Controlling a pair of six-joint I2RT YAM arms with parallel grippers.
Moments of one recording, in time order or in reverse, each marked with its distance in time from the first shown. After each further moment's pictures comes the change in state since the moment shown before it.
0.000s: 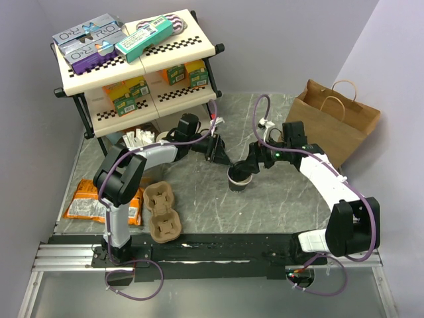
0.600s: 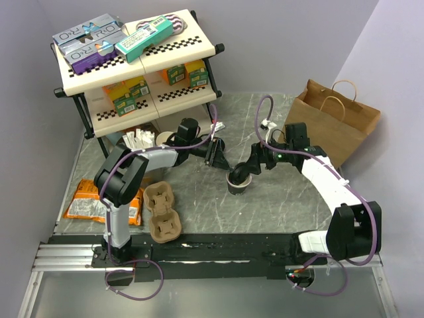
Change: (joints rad) left arm -0.012 0.003 -0.071 0.138 0.077 -0.123; right arm -0.021 -0.034 -0.021 -0.001 -0.014 -0.001
